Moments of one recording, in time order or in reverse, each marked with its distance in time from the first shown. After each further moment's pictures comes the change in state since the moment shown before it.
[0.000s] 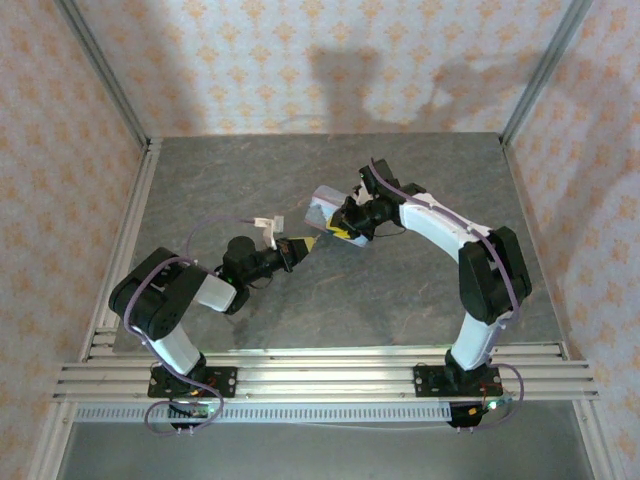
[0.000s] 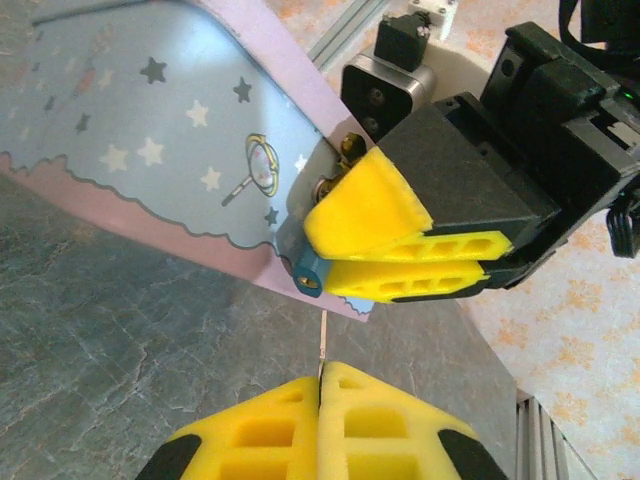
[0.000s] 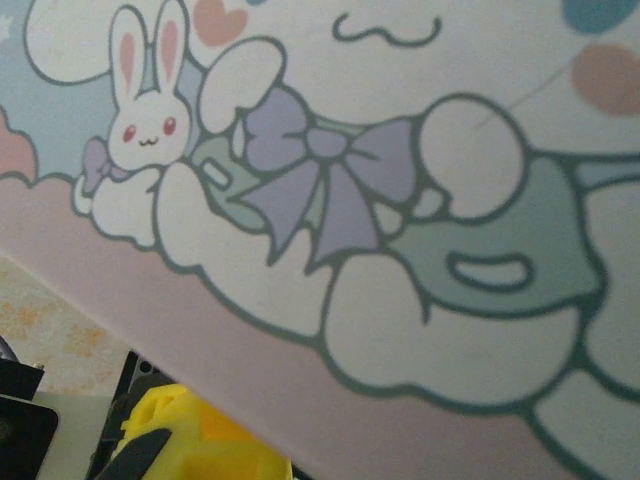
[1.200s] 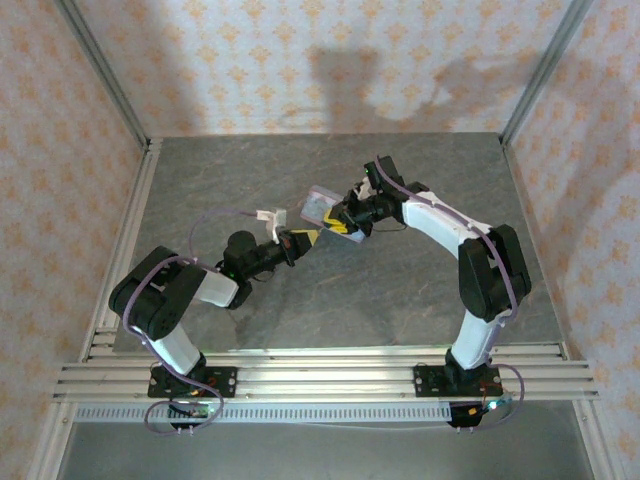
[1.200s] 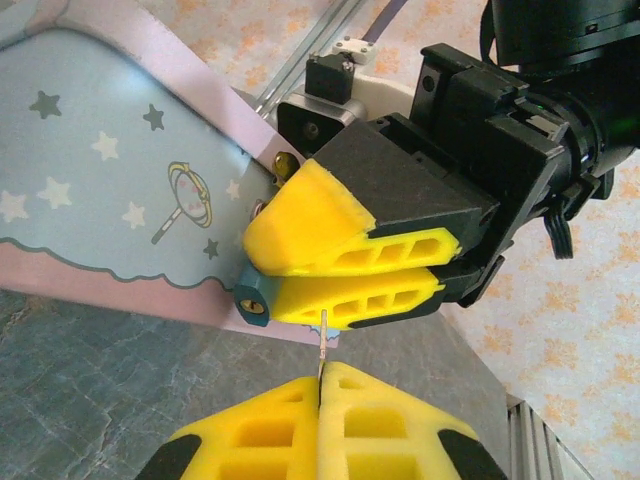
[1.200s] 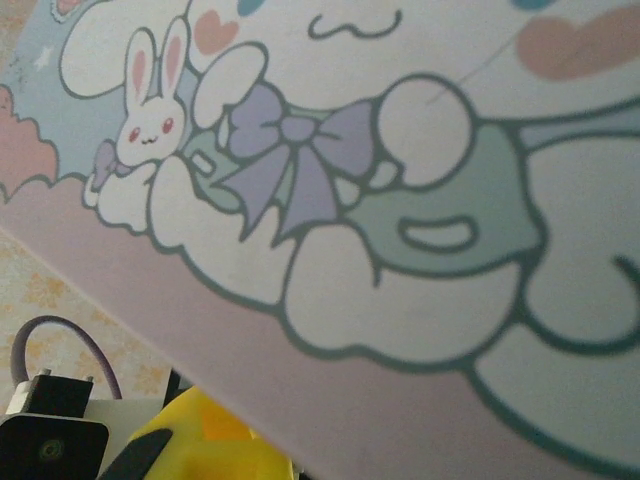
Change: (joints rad) left arm 0.001 0.002 0.053 0.019 0.026 0.025; right arm -0.036 0.013 -0.001 0.080 -0.127 0.121
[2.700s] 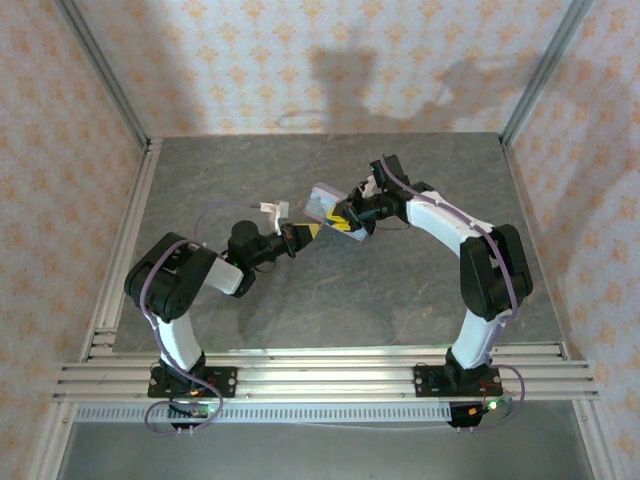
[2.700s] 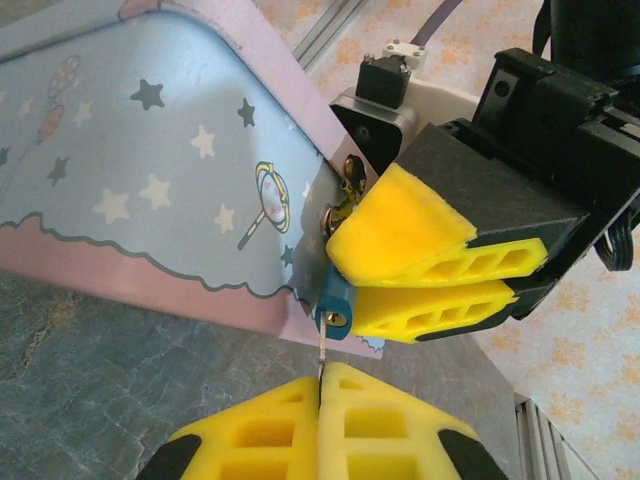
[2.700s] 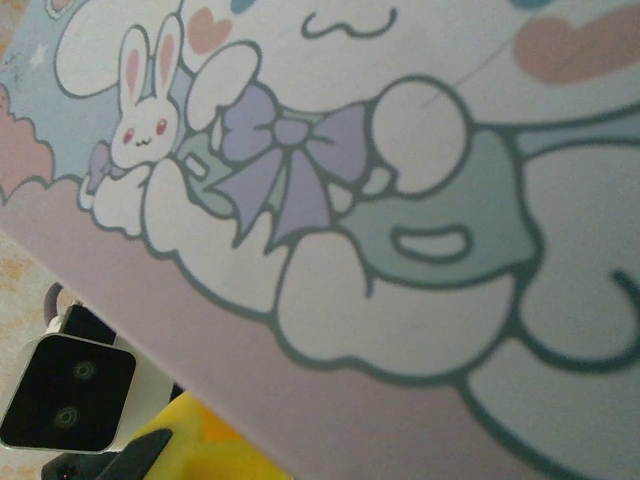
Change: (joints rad) left arm 0.053 0.132 0.103 0.006 0.082 -0.008; right arm -0.029 0.000 -0.013 0.029 -0.037 0.026
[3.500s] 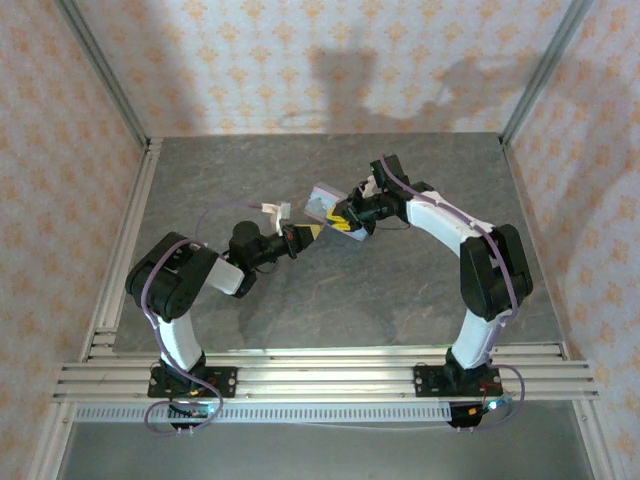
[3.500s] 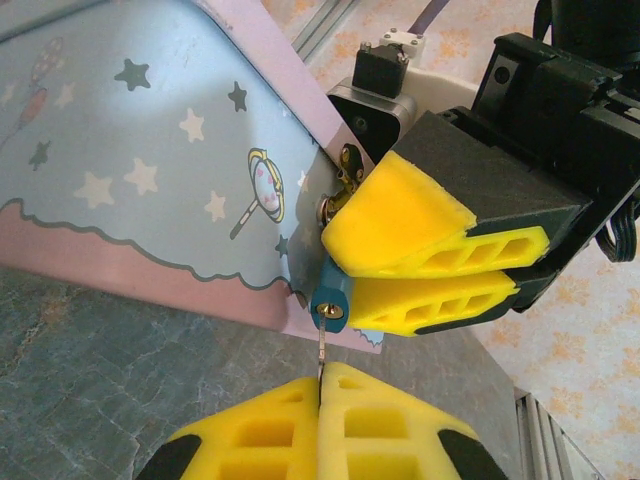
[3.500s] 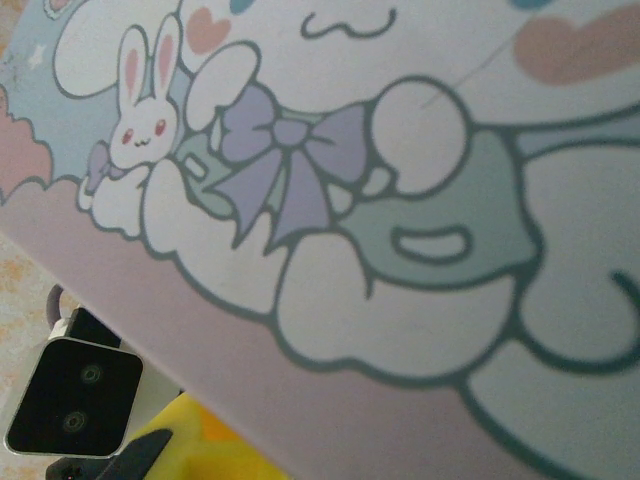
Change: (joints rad) left arm -0.009 0.004 0.001 0.000 0.000 0.008; right arm 0.000 0.000 0.000 0.000 0.000 0.003
